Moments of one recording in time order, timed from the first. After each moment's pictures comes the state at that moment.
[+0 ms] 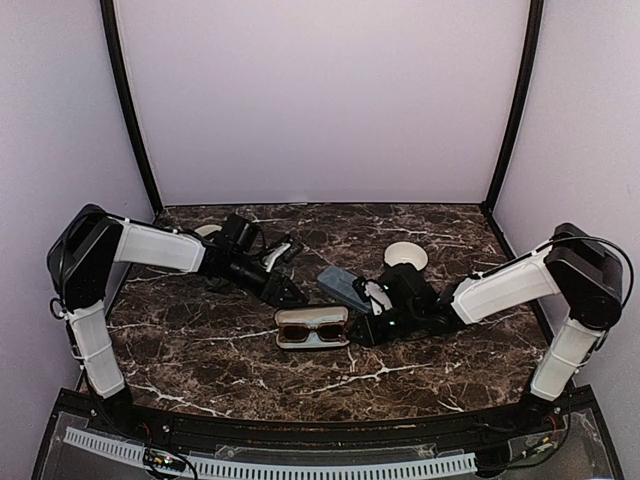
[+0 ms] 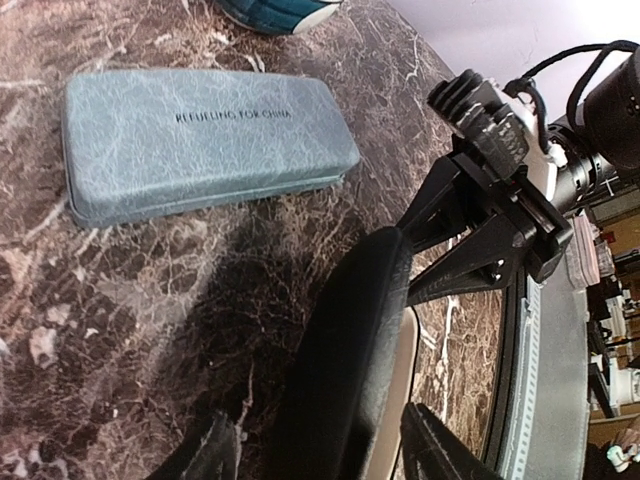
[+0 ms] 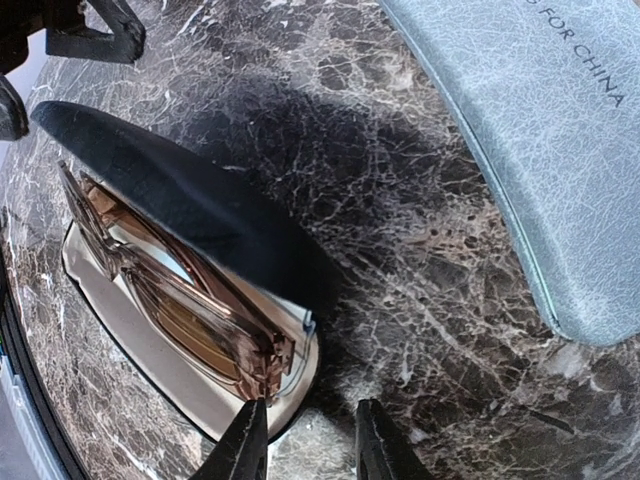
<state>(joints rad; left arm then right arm) -0.58 1.87 1.11 -0.15 0.80 -0.04 0.90 1.70 0.76 0.11 -0.20 0.49</state>
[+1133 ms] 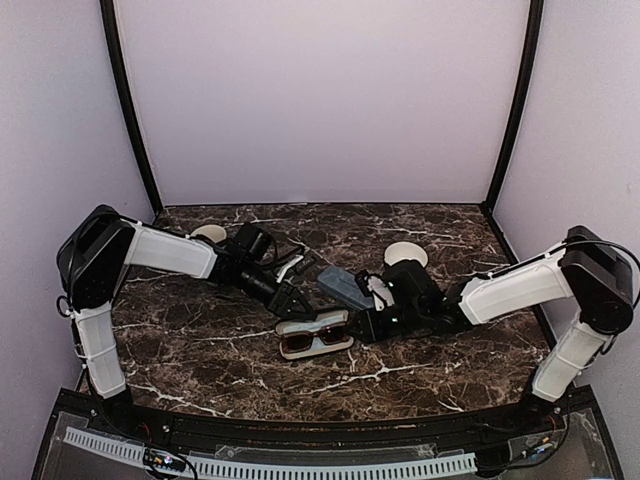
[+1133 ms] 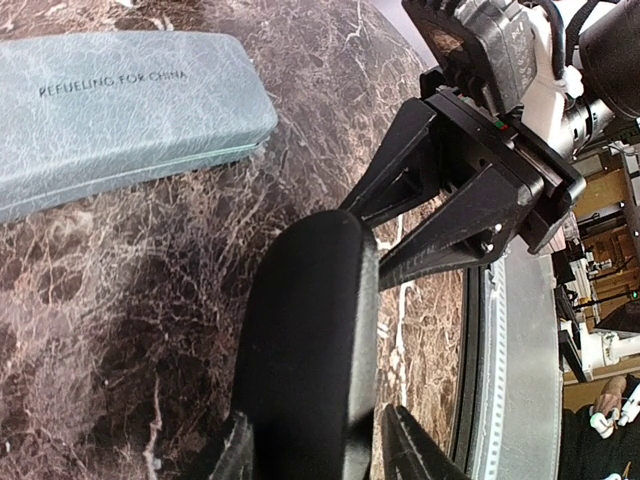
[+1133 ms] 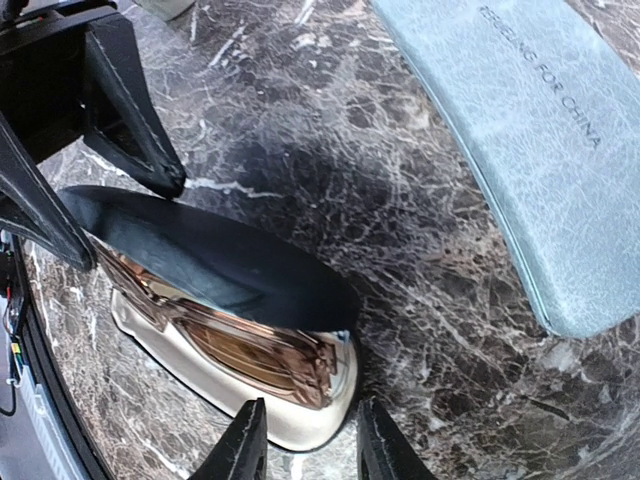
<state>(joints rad) -0.65 1.92 1.13 -0.16 0.89 -0.04 0.91 1.64 0.74 0.12 -0.18 0.51</state>
